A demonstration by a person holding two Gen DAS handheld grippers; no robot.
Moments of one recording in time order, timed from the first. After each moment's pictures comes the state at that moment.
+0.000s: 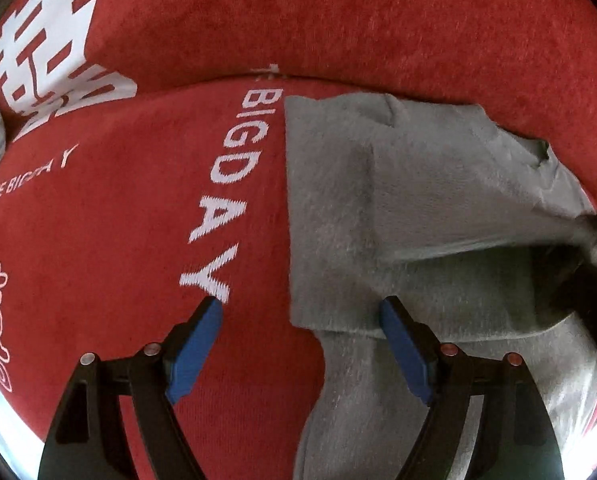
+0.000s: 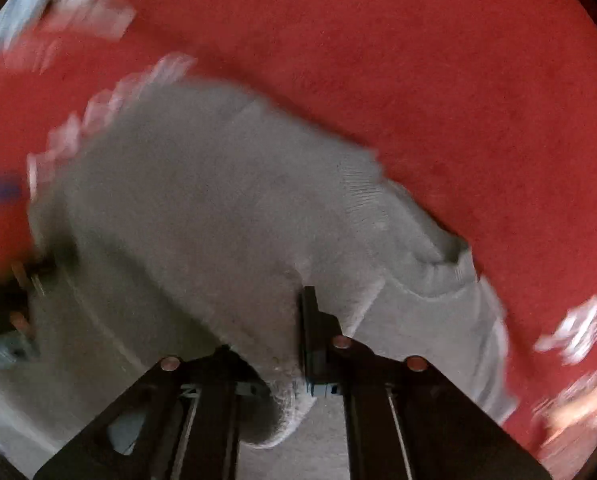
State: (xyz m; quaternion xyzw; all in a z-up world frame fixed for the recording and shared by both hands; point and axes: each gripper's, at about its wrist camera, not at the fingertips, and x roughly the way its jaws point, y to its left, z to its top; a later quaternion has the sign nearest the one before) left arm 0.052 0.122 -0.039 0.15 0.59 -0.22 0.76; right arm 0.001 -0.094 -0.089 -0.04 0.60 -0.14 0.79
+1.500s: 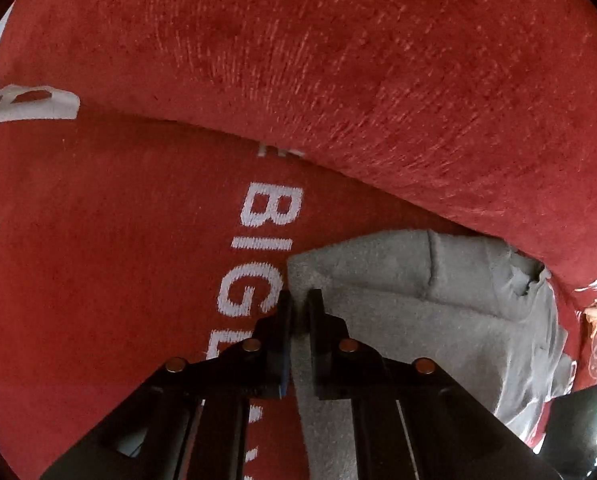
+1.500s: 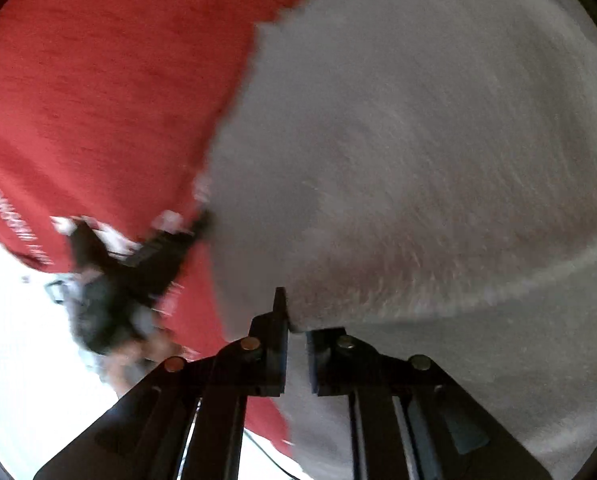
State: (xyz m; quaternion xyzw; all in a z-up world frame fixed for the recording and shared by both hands) left arm 0.195 0.092 -0.042 0.04 0.66 -0.26 0.71; right arm -0.057 -0.145 -0.154 0.62 0.47 -0.10 0.62
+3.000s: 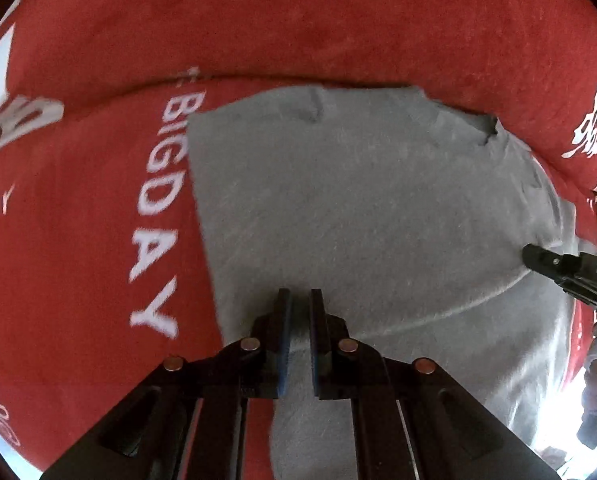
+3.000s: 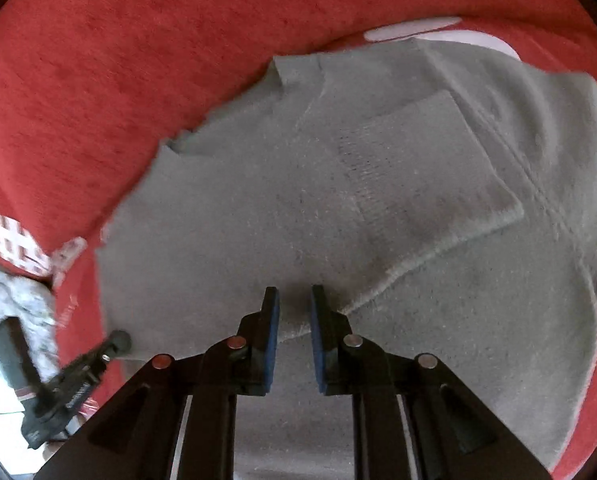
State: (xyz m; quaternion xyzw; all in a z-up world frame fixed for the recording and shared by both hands) left arm 0.052 0.059 -0.026 0.16 0.63 -0.32 0.69; right arm -0.100 -0.230 -0.116 0.45 0.51 -0.21 0.71
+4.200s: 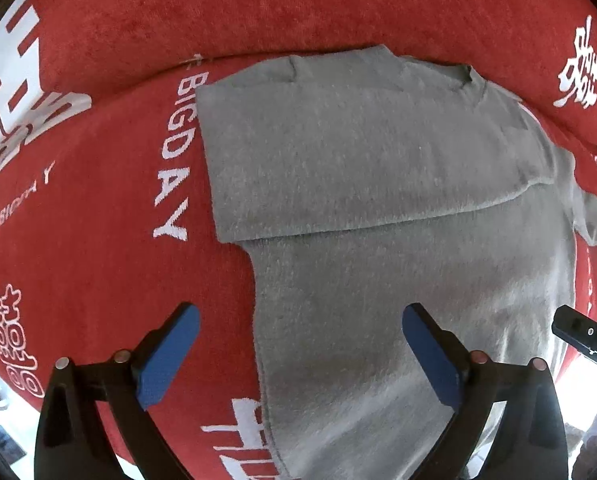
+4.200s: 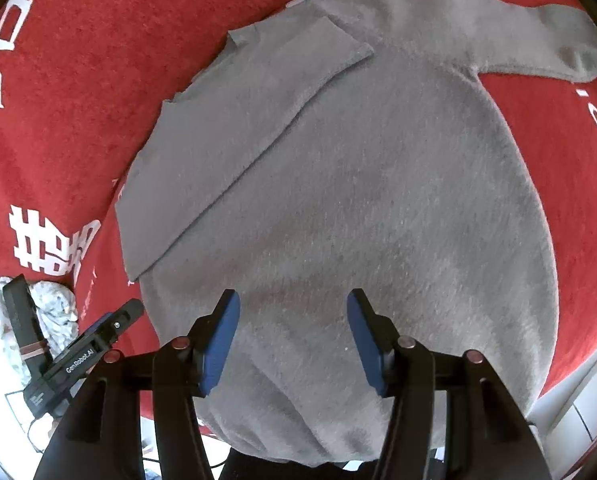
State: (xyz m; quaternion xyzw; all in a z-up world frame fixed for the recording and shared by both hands) left arm 0.001 0.065 0.019 0.24 0.63 -0.29 0.67; right arm -0.189 -0.167 -0.070 0.51 0.51 -0.24 0.65
